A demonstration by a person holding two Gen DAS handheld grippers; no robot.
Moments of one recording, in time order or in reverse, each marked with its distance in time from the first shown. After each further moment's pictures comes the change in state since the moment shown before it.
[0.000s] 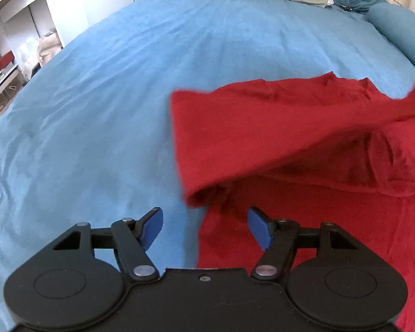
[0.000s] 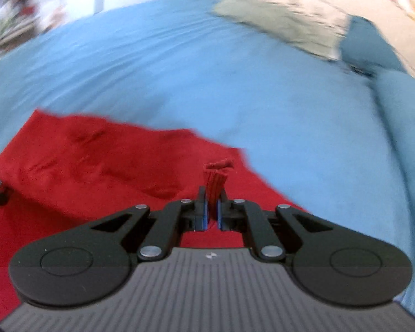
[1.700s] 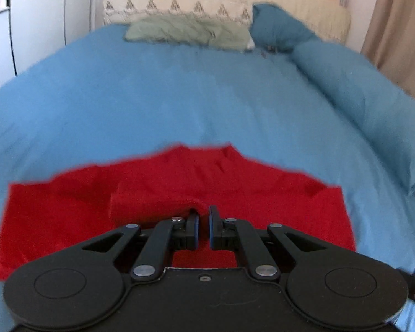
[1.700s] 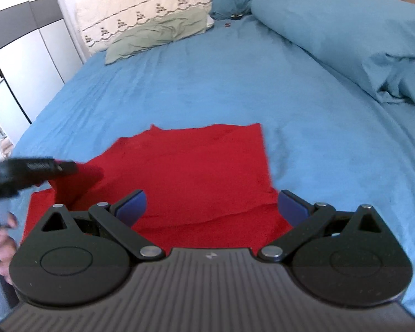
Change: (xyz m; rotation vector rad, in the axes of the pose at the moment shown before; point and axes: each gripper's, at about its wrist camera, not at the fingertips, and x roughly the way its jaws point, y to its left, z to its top) left arm -0.023 -0.174 0.064 0.023 -0.176 -0.272; right arm -0.112 -0.078 -0.129 0.659 -0.050 -0.048
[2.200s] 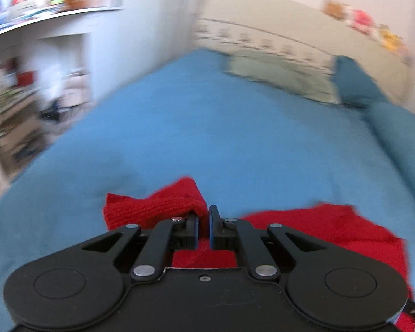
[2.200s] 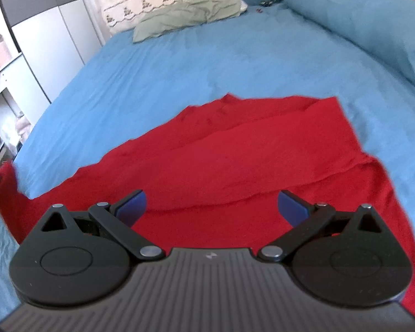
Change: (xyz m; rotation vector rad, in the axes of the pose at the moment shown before) left arm -0.122 0.219 0.036 -0.165 -0.127 0.142; right arm -0.001 0.150 -0.041 -0.033 0.045 0.020
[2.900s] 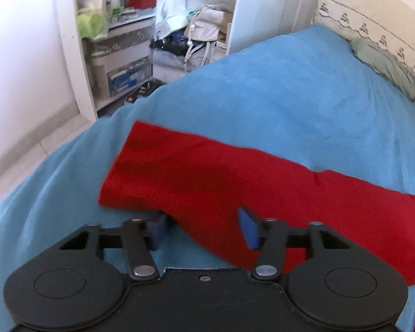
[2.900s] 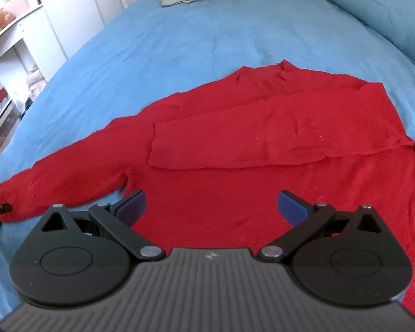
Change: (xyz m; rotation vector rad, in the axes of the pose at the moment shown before) left arm 0.041 0.265 -0.072 -0.249 0.135 0.340; right arm 0.023 0.106 -0.041 -0.094 0.112 0.004
